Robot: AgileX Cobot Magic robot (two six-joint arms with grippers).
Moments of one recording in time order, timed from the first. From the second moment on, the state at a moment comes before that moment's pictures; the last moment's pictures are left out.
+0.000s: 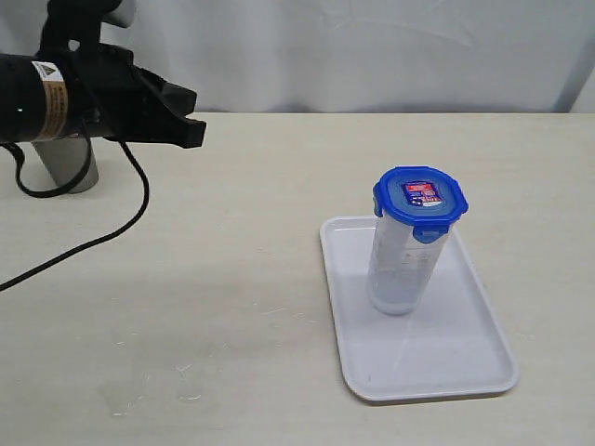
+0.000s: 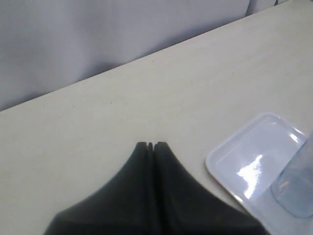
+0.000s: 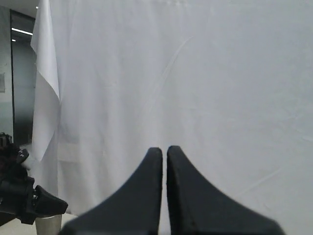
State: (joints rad) left arm -0.25 1.45 -0.90 1.64 -0.18 -1.57; right arm 0.40 0.11 -0.71 -0.06 0.41 0.04
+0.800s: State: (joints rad) left arm -0.25 0.87 -0.53 1.61 -0.14 -1.57; right arm 0.40 0.00 -0.71 -0.04 0.45 0.04
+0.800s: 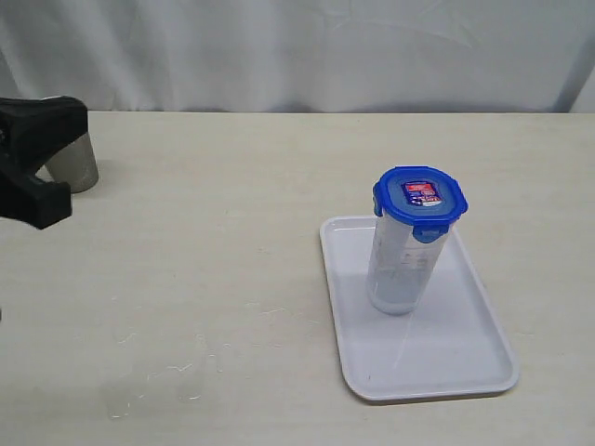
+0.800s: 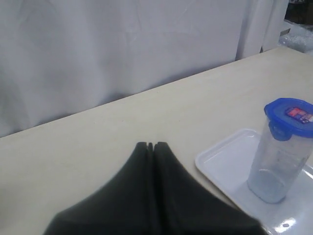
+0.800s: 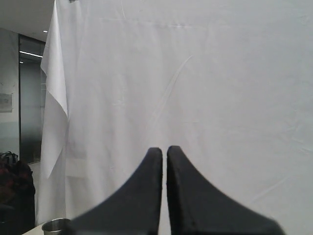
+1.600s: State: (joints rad) left arm -0.25 0.64 -0.40 1.58 -0.26 -1.57; right arm 0.40 0.00 -0.71 -0.04 0.45 0.04
